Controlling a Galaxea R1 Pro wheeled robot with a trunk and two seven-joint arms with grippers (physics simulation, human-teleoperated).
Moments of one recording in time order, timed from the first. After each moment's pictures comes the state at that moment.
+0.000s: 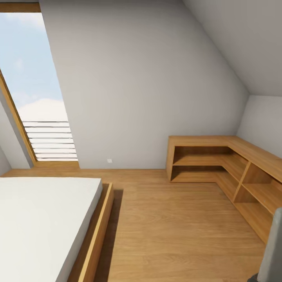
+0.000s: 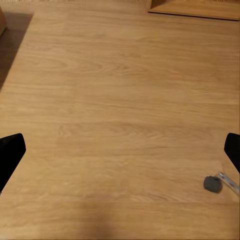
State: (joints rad) left arm -0.25 0.00 -0.91 -0.28 0.97 -0.38 0.49; right arm -0.10 0.09 0.23 -0.27 0.03 -0.69 -0.32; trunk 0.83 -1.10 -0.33
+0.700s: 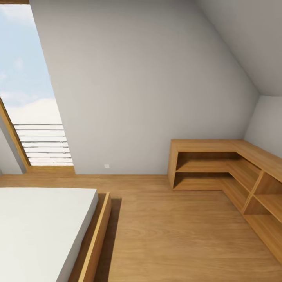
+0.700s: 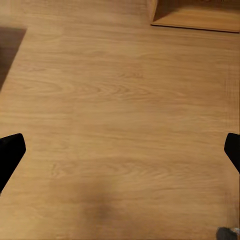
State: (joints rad) left arm -0.25 0.00 -0.91 -0.28 0.97 -0.38 0.49; right arm -0.10 0.09 0.23 -0.27 0.03 -0.69 -0.32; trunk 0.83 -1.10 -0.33
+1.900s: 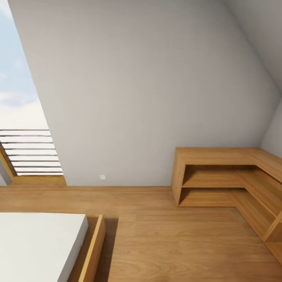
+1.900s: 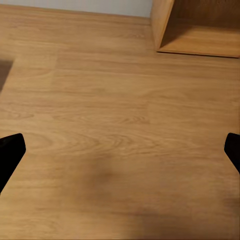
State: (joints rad) left arm -0.25 0.00 -0.91 -0.28 0.97 -0.38 0.49; right arm -0.10 0.09 0.23 -0.27 0.03 -0.69 -0.32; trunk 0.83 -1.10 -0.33
